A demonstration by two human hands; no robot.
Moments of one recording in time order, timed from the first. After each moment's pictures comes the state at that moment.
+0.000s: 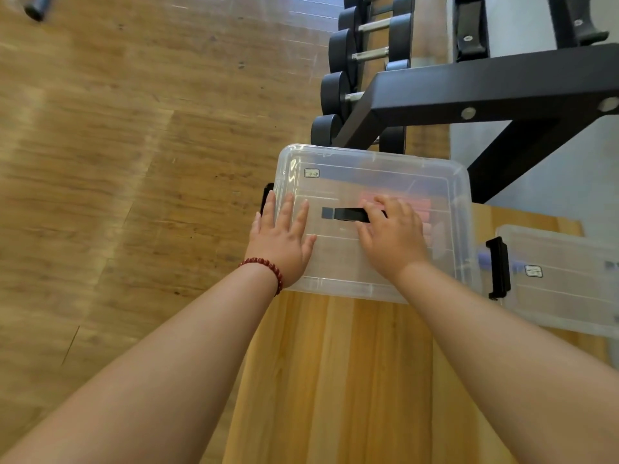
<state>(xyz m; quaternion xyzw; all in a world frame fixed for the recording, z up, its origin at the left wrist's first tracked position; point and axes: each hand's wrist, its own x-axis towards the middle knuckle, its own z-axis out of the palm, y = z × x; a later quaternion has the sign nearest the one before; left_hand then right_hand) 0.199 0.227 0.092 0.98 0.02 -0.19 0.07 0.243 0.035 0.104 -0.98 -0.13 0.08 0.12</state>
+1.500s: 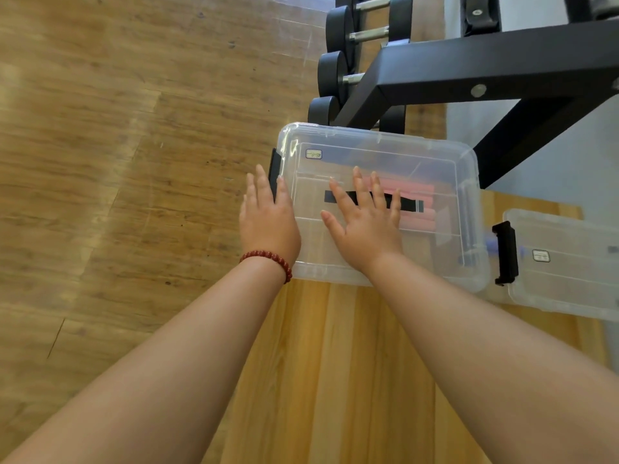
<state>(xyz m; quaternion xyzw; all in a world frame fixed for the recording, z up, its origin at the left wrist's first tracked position) 0.196 0.225 0.090 0.98 0.15 -0.07 0.11 0.226 0.077 0.089 -0.98 -0.14 0.12 0.09</state>
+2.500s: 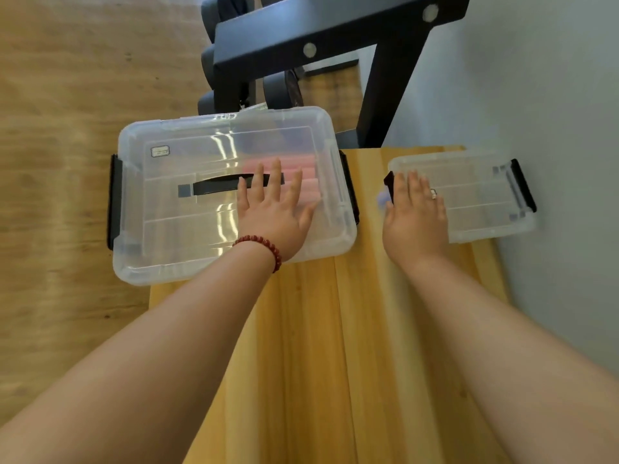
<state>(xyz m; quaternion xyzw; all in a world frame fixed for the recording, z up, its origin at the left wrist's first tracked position) 0.211 0.031 0.092 0.98 -0.05 -0.15 0.08 0.192 -0.180 0.088 -0.99 0.09 0.07 0.05</state>
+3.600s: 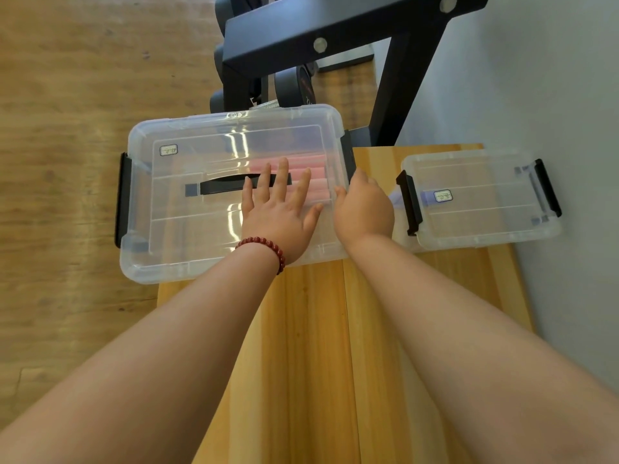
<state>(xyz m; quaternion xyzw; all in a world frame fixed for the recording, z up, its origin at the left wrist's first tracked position) 0.213 0.031 0.084 0.99 -0.05 -0.15 0.06 0.224 -0.099 0.094 -0.97 0.11 0.04 0.20</state>
